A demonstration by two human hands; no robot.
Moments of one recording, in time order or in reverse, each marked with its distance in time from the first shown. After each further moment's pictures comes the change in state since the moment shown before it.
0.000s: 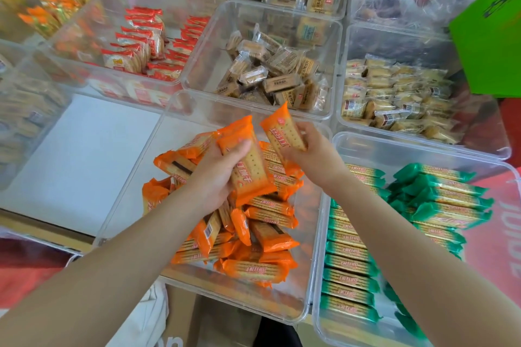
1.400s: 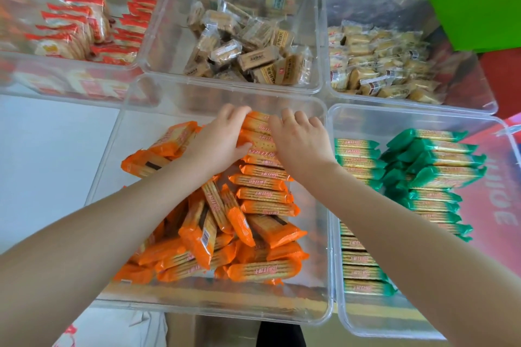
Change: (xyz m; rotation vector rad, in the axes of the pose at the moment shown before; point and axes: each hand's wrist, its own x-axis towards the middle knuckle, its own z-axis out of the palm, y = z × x) left_hand 0.063 0.000 -0.013 1.565 -0.202 0.690; right_hand 0.008 0.008 0.035 -1.302 0.155 -0.186
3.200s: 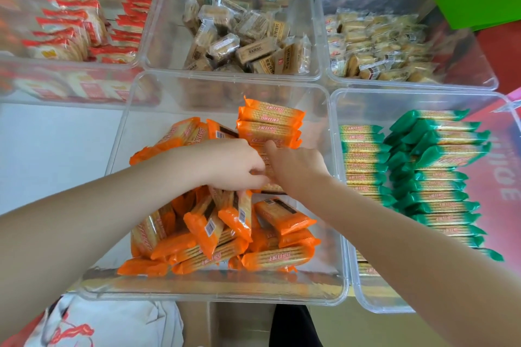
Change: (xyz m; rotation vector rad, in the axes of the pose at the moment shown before) left_hand -0.014 0.021 -0.019 0.292 -0.722 0.253; right_hand -0.028 -0.029 0.022 0.102 -0.228 0.029
